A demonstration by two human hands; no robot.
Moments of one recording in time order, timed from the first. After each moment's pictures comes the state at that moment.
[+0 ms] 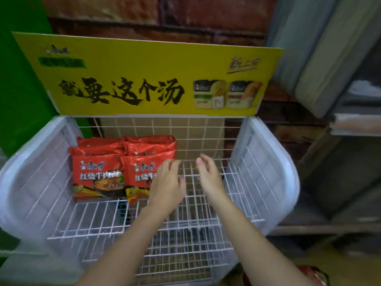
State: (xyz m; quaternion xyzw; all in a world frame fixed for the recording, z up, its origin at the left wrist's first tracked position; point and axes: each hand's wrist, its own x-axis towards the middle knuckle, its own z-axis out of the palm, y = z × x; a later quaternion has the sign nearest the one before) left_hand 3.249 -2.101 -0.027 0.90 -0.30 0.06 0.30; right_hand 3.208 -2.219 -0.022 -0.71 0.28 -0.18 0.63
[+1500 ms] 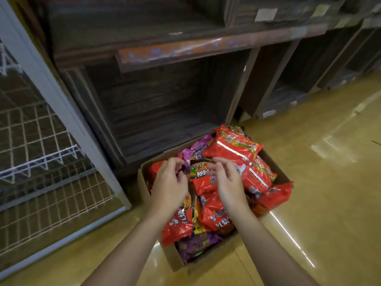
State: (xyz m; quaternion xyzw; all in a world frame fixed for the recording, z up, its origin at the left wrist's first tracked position) left_hand 2.860 -2.336 -0.575 0.80 -0.38 -0.20 0.41; right_hand 2.736 -2.414 -0.579 -0.62 0.48 -0.33 0.53
